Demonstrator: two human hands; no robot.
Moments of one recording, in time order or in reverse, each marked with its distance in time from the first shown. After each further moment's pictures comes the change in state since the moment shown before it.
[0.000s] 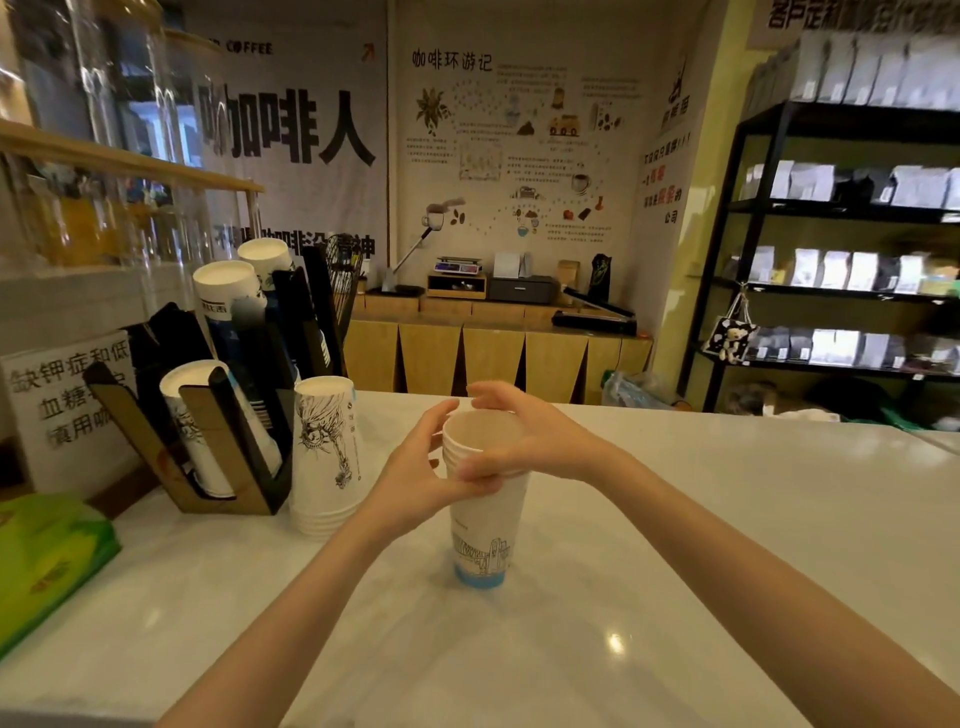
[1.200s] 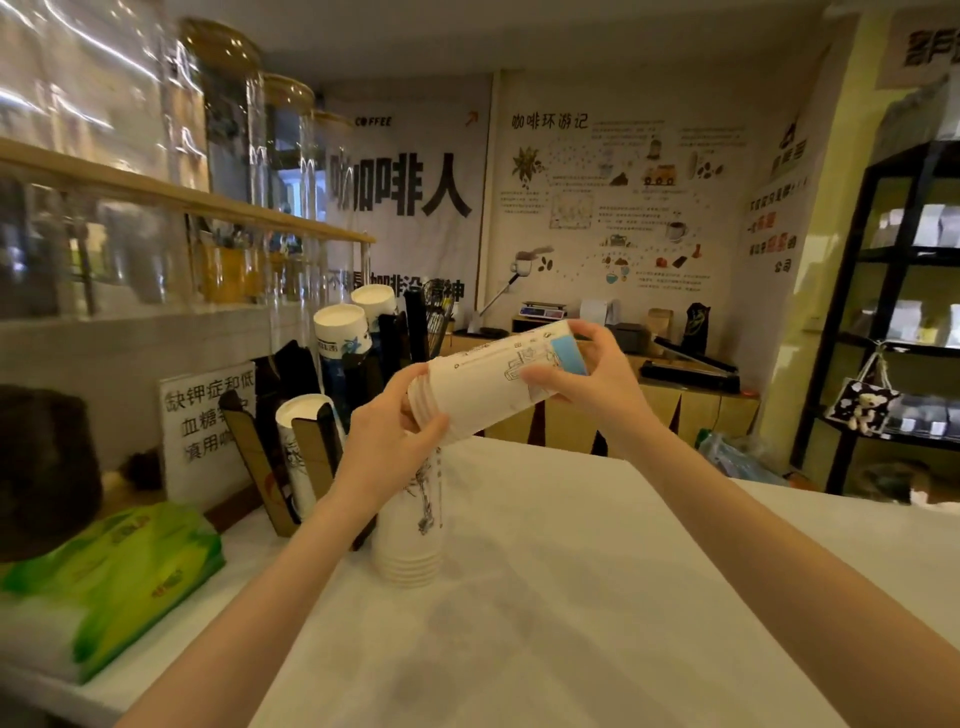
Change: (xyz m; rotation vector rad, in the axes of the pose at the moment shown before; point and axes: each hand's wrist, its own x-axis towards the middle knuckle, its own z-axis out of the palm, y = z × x) left_hand 0.011 0.021 -0.095 0.390 0.506 0.185; right_hand 0.076 -0.039 -0.019 0.551 0.389 -0.199
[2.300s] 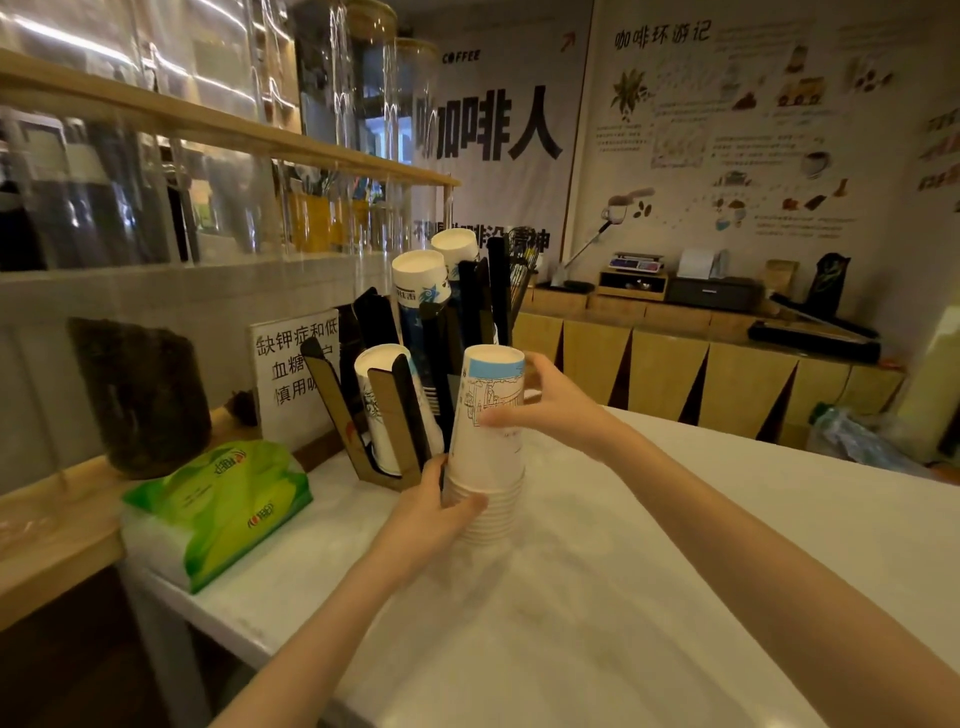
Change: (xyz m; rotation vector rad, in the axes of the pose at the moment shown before) left_hand -0.065 -0.091 0.016 0.006 -0.251 -0.646; right_hand 0.014 0.065 0.100 -0.208 -0.520 0.157
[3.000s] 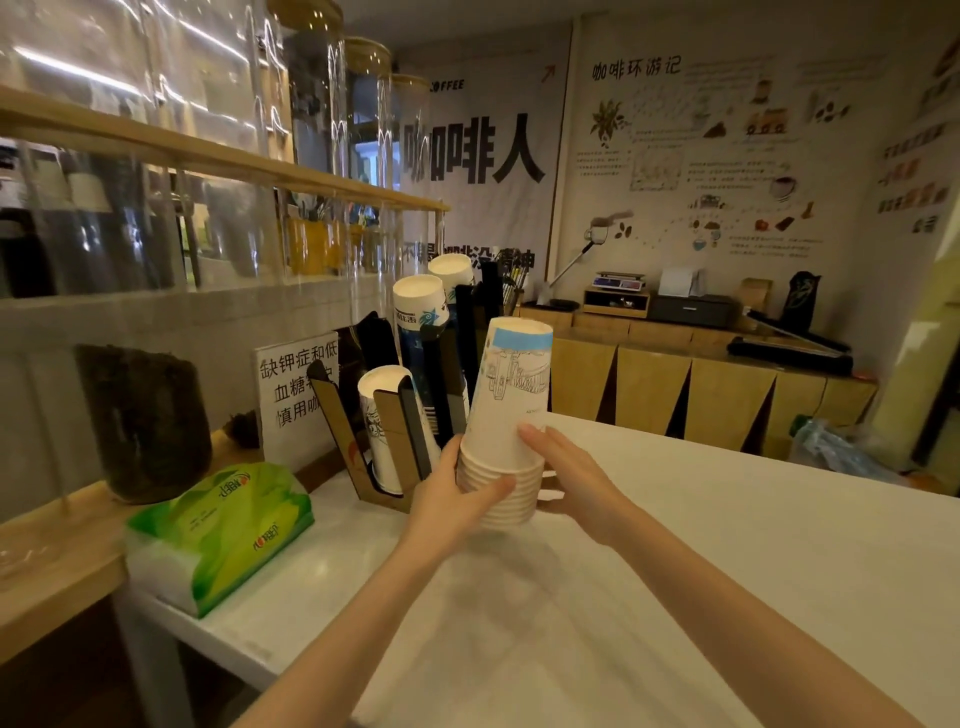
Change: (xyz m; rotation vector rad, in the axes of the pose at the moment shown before) left_hand -0.010 0.039 -0.001 -0.273 0.051 0.185; right_hand -0.042 0.030 0.019 0.433 0.099 0.202
